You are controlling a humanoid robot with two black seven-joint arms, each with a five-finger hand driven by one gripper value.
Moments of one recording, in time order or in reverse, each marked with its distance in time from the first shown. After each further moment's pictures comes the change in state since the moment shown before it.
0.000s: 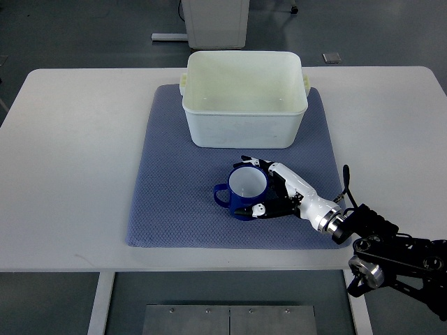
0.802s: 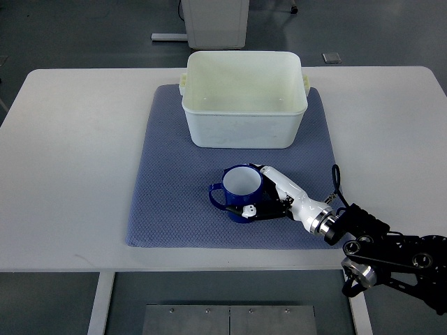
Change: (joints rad) left arm 0.000 0.000 0.001 0.000 0.000 0.000 0.000; right arm 0.078 0.025 -0.116 0.001 0.007 -0.063 0.000
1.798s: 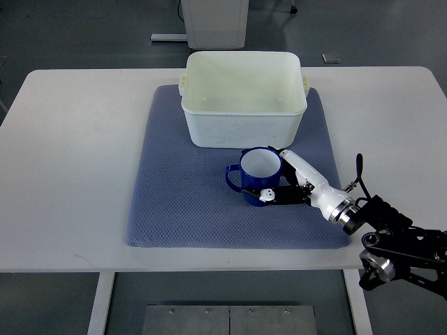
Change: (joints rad) left arm 0.000 0.000 -0.001 0.000 0.000 0.000 0.000; right arm 0.005 -0.104 0.028 0.048 0.020 -0.007 0.115
